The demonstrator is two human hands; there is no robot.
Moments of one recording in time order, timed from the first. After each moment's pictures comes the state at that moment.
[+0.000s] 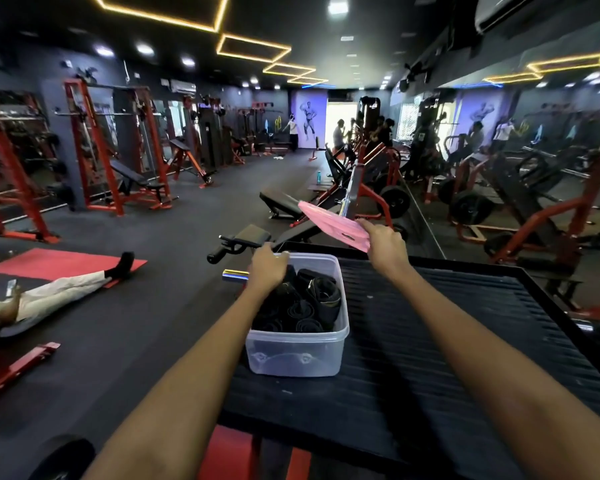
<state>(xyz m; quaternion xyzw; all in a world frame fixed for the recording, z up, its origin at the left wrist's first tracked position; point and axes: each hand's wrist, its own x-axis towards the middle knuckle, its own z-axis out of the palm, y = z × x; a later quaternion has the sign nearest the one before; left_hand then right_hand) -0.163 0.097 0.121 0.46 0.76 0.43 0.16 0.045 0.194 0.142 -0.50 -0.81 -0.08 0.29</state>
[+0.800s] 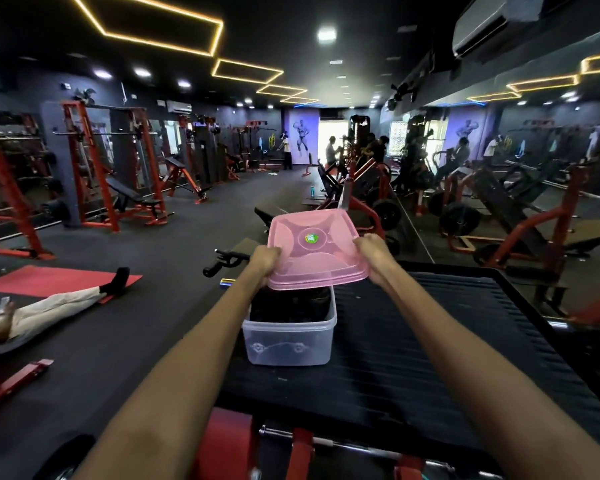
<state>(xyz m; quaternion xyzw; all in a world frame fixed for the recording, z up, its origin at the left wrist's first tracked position) -0.148 0.081 0.148 0.40 0.68 0.53 0.31 0.045 0.133 0.167 -0.49 -0.55 0.49 0.47</state>
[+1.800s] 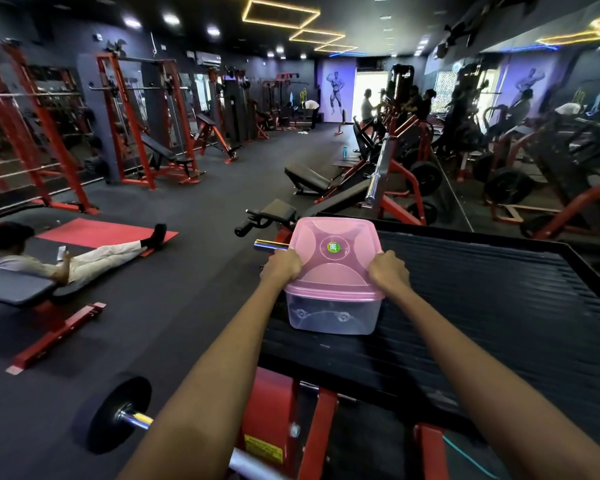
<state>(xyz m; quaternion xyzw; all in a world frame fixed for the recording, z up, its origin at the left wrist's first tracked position) -0.188 0.052 0.082 0.41 0.86 0.25 0.20 -0.008 0.103 0.082 -0.68 -0.62 0.27 0.27</state>
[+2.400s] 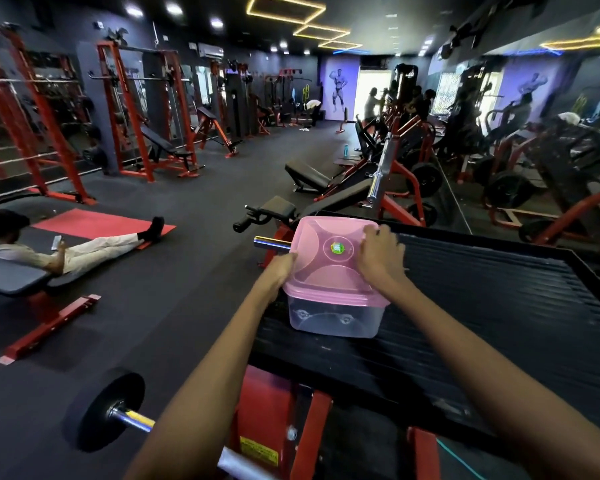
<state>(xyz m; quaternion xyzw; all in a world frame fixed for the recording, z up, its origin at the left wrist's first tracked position) -0.197 0.039 0.066 0.37 0.74 0.42 0.37 -0.024 0.093 0.099 -0.55 -0.79 0.02 0.25</state>
